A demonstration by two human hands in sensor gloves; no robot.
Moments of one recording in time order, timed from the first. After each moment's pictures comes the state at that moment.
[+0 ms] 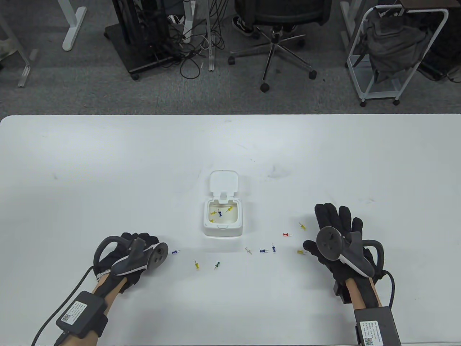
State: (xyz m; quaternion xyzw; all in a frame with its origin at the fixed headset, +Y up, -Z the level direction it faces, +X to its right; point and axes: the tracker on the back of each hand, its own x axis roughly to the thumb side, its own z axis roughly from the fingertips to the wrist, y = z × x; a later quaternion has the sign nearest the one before) left_hand -0.252 -0.759 -0.263 -0.04 -0.19 -0.18 0.96; right_hand 0.214 -0.712 -0.246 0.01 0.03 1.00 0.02
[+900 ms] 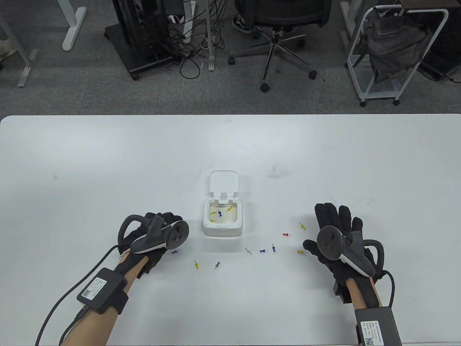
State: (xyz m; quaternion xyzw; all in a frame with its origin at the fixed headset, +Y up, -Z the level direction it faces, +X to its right) left_hand -0.188 -0.711 -0.299 -0.02 -0.22 -0.11 0.97; right_hand 0.215 -0.712 -0.246 0.01 0.03 1.00 0.03
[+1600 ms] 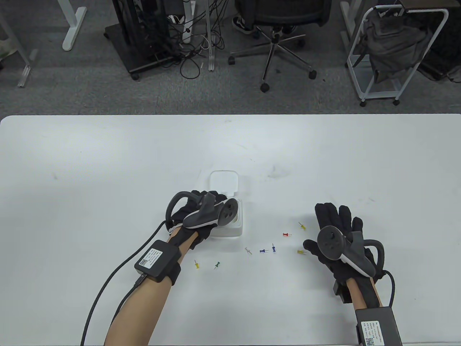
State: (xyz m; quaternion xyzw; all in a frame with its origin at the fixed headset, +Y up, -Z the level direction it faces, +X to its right) left_hand -0.086 -0.701 -0.345 -0.01 -0.23 -0.11 0.97; right_hand 0.215 -0.712 -0.246 0.01 0.03 1.00 0.03
